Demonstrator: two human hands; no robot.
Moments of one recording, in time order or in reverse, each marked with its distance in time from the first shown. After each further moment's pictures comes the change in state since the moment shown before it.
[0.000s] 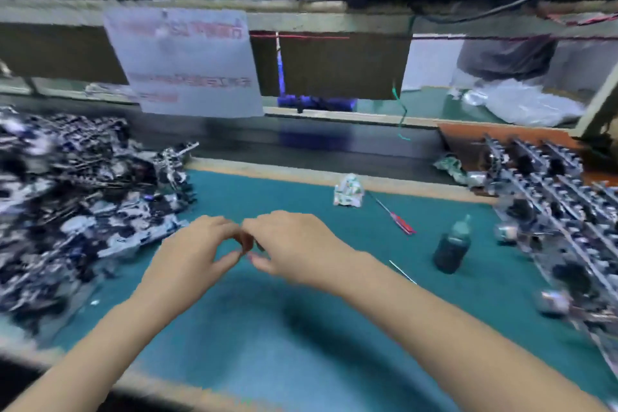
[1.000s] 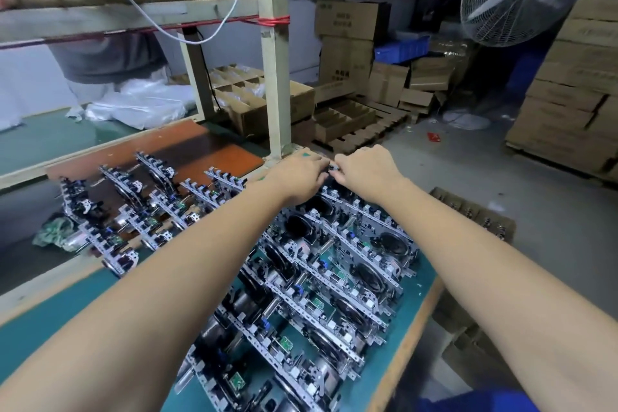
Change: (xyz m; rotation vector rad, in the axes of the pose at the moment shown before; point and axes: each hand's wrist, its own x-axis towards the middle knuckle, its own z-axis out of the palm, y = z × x) left_hand 0.217 0.579 0.218 -0.063 -0.345 1.224; right_hand -0.464 0.315 -0.125 -0.723 -0.069 1.354
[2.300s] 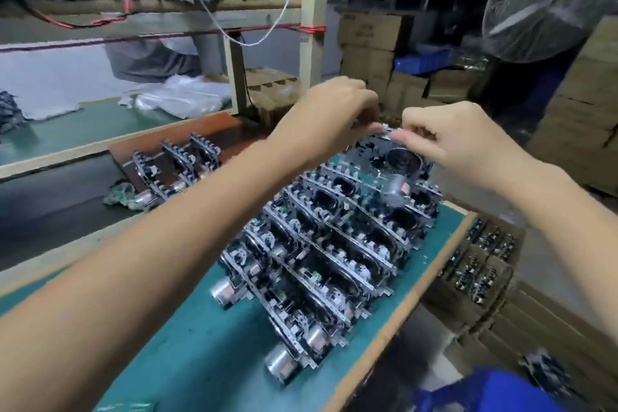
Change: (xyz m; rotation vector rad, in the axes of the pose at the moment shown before) left_hand -0.117 0.072 -0.125 -0.009 0.559 0.193; right_hand -0.115 0.012 -0.149 0.458 0.292 -0.202
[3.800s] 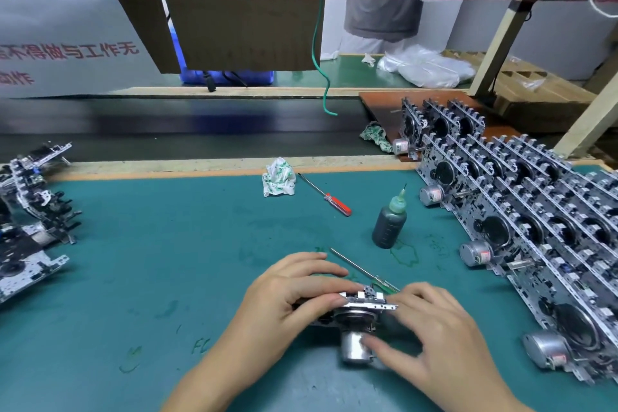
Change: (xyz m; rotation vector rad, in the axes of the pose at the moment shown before) left_hand -0.414 0.055 -0.118 -0.388 0.130 -0.930; right_hand -0.086 -0.309 0.168 0.464 -0.016 -0.375
